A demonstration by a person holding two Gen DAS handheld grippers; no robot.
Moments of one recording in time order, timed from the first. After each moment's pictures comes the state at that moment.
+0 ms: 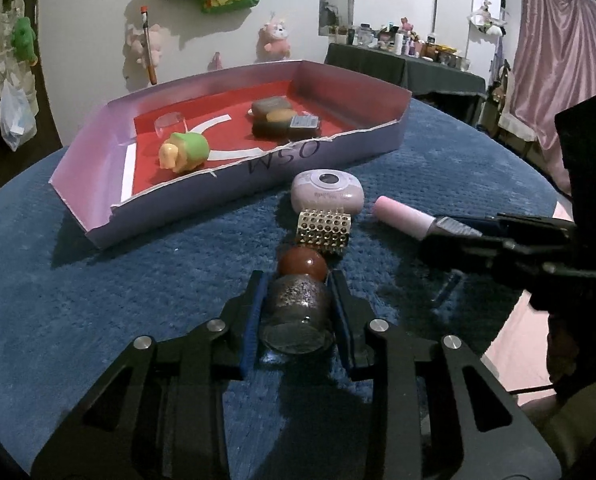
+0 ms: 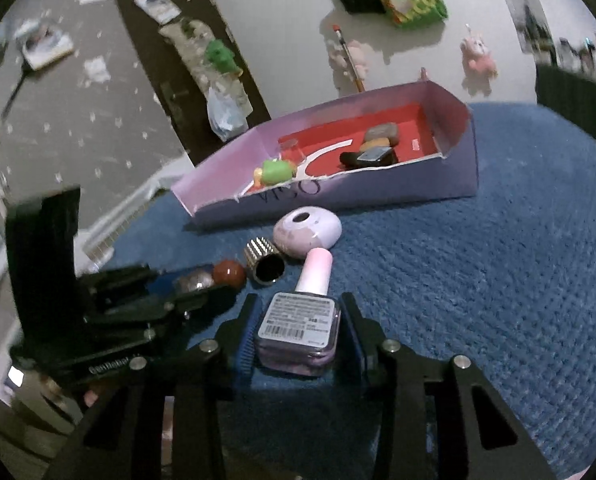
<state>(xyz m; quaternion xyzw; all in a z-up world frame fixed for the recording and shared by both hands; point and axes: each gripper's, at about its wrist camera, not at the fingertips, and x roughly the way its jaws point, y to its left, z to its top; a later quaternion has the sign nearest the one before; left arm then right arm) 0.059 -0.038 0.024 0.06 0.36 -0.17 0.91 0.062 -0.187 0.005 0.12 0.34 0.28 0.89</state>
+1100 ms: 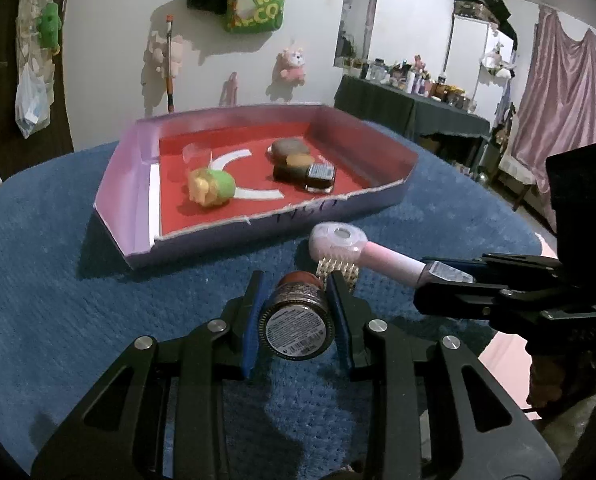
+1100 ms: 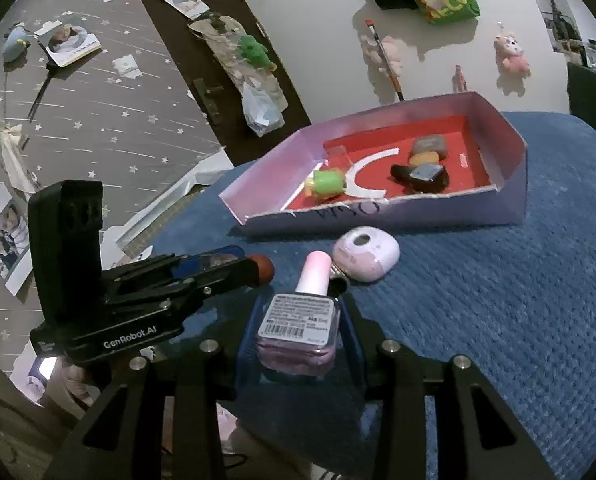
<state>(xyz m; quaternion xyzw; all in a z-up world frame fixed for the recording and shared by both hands) 0.055 -0.013 0.061 0.00 0.32 -0.17 0.93 0.063 -0.169 0.034 0.12 0.33 0.34 0.87</state>
